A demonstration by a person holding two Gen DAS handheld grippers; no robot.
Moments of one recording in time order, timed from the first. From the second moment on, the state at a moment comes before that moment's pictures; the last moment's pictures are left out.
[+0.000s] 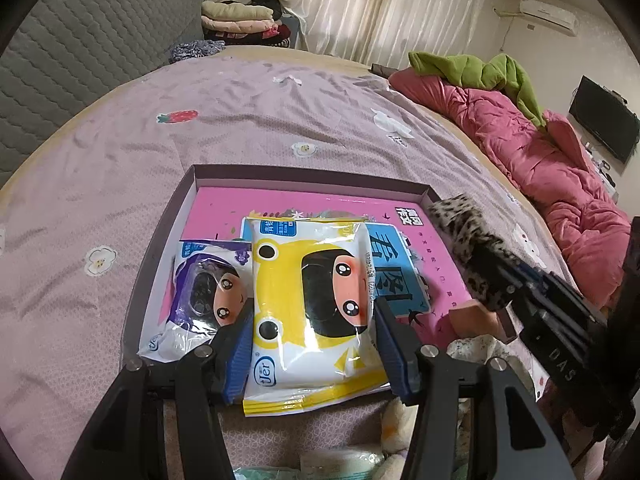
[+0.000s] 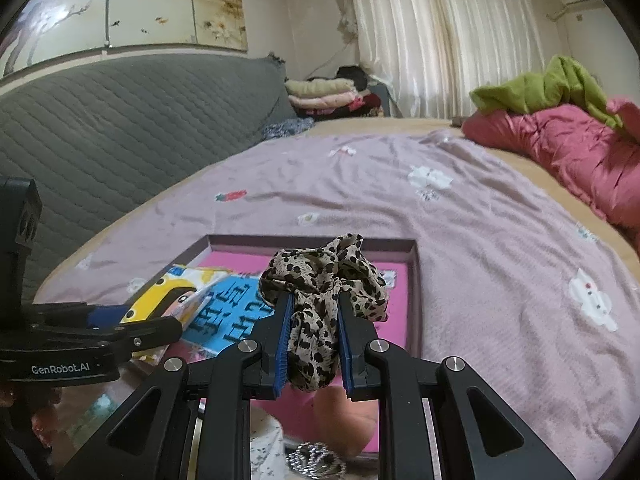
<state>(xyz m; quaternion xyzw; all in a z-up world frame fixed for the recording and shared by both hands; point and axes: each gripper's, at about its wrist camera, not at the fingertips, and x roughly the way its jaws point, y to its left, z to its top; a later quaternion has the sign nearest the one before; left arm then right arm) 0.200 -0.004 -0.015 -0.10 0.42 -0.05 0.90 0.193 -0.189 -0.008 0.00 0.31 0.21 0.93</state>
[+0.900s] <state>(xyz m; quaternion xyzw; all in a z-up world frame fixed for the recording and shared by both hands) 0.205 -0.008 -0.026 -0.09 0.43 -0.05 0.90 0.193 -0.155 -0.043 -0.06 0.37 0.24 0.89</state>
